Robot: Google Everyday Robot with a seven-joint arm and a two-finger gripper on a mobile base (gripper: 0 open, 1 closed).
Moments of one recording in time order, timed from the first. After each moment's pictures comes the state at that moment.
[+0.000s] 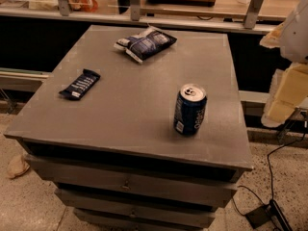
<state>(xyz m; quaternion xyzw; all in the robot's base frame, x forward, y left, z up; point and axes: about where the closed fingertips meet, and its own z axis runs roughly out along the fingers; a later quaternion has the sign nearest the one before) 0.438 -0.217 0.976 -0.60 0.78 -0.03 0.16</state>
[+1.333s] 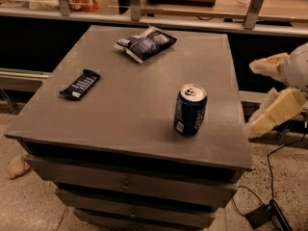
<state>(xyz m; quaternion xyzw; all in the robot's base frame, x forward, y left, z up) 0.437 -0.194 0.940 -0.53 0.77 0.17 0.32</state>
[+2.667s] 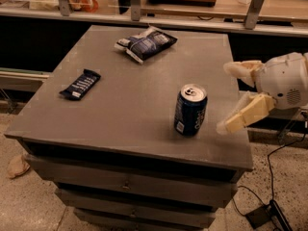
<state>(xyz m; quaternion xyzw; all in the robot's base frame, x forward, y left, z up) 0.455 -0.149 0.927 -0.52 0.70 0.27 0.41</state>
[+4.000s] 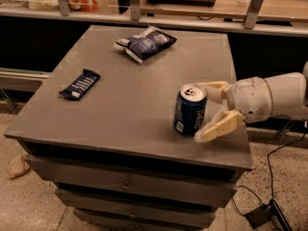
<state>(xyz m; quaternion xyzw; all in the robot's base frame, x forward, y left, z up) 0.462 -0.106 0.877 -0.55 0.60 0.40 0.43</state>
